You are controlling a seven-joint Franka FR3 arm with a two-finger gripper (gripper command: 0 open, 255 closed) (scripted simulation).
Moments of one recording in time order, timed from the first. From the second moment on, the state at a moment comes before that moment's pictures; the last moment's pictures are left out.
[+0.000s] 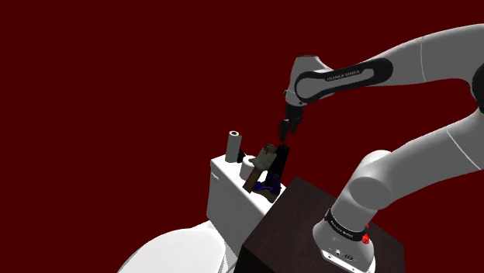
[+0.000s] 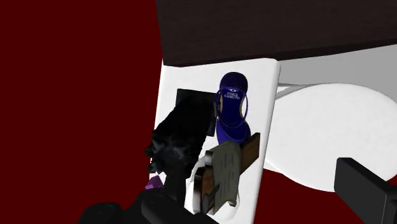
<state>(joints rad) -0.12 -0.53 -0.22 -2.64 -0.21 2.06 -0.12</state>
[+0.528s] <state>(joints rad) -0.16 -0.25 -0.35 -2.62 -0.26 2.33 -0.25</state>
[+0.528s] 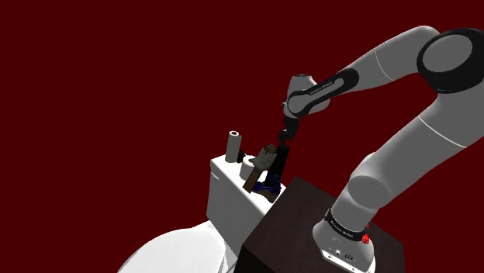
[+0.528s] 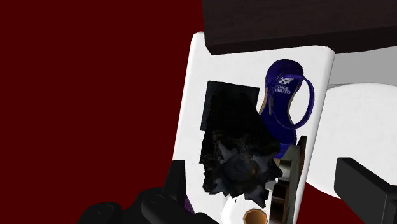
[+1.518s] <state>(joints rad) -0.17 -0.12 -0.38 -2.64 -0.24 2.49 -0.28</state>
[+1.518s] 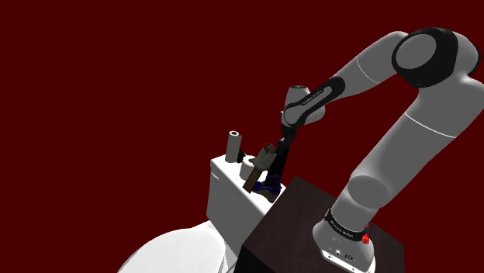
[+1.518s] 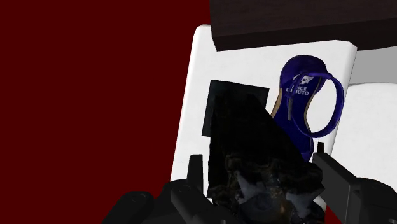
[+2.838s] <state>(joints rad) -0.17 -0.29 -0.35 -2.58 -0.26 2.26 -0.27</state>
